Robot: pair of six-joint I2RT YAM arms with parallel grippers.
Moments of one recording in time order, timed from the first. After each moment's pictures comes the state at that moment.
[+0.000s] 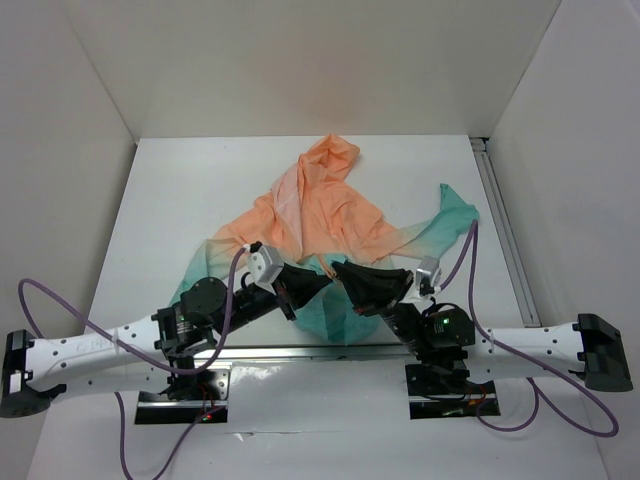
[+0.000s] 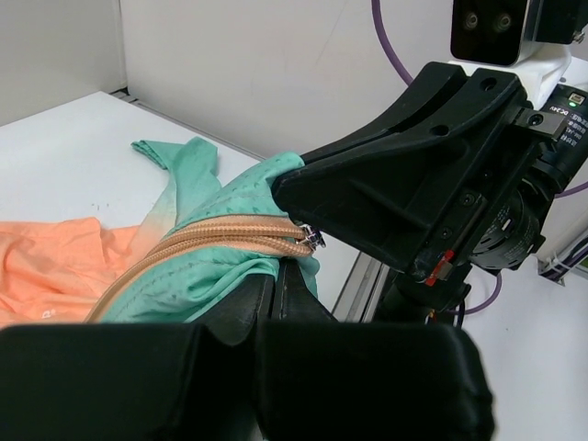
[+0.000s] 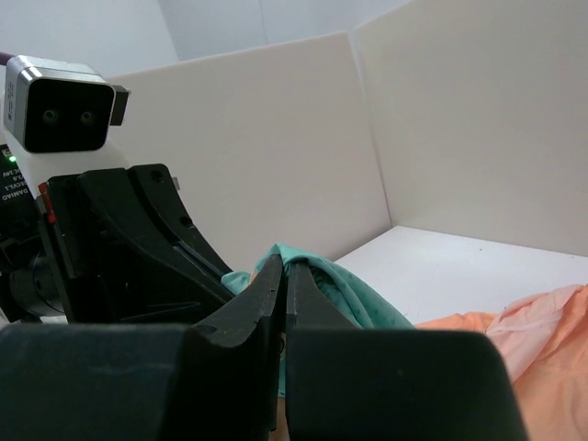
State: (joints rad) left arm -1.22 0.81 0.66 0.32 -0.15 -0.19; right arm 1.38 0.78 0.32 1.13 0.51 -0.01
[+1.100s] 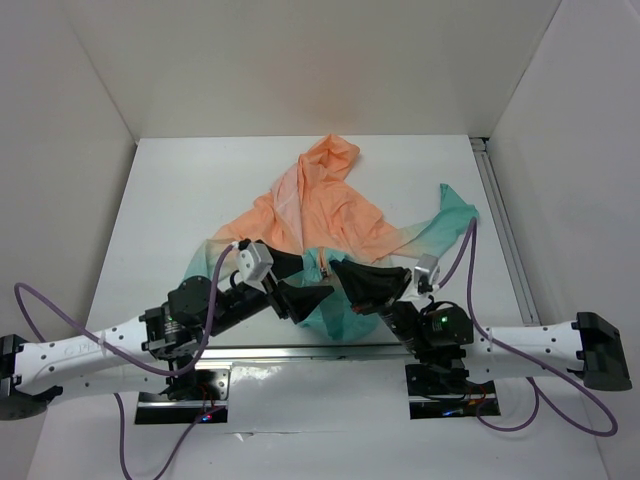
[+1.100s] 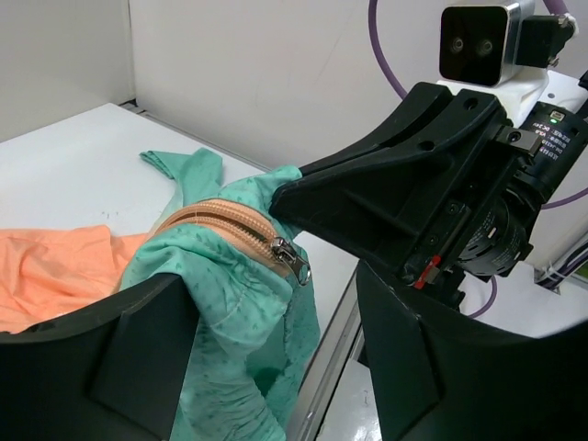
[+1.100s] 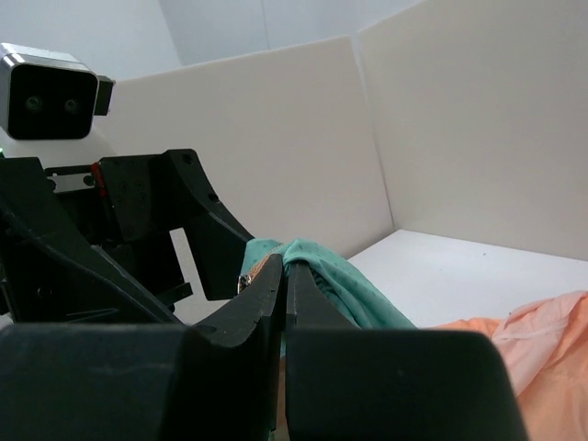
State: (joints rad) left arm -1.22 0.76 0.70 0.25 -0.17 -0.18; right arm 1.38 0.80 0.34 1.13 0.51 -0.01
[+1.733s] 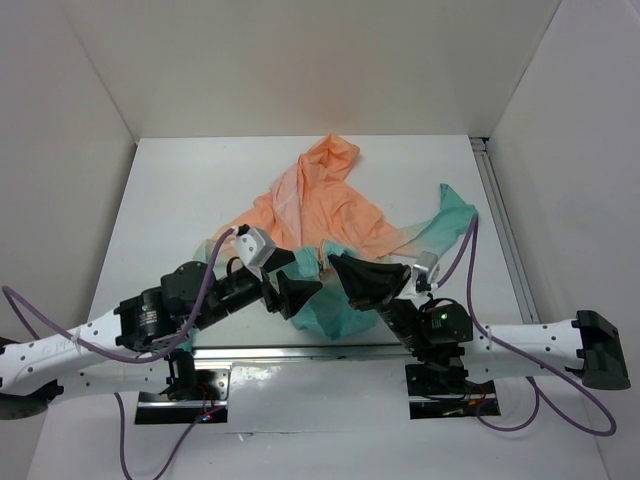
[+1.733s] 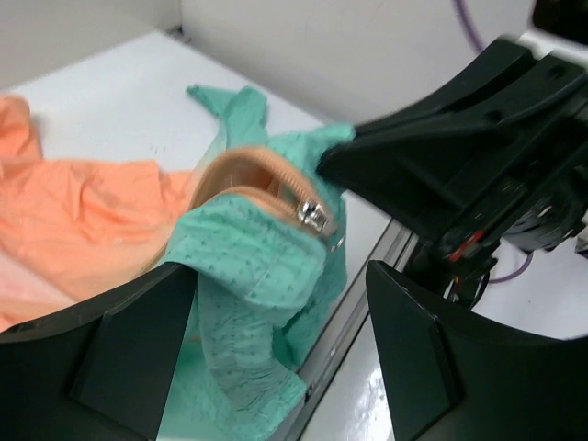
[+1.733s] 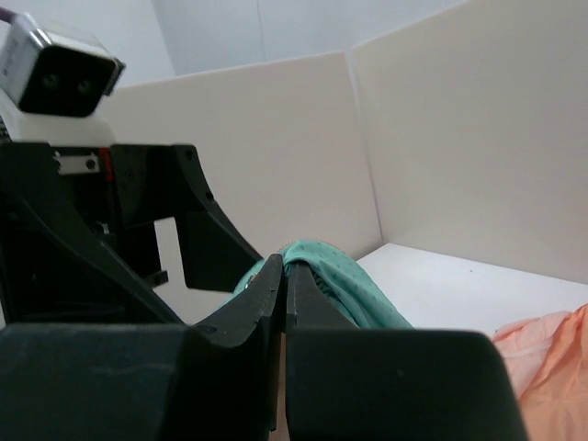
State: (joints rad) left arm -1.22 0.78 0.94 -0.17 -0.26 -0.20; right arm 1.38 0.83 0.40 1.13 0.51 -0.06
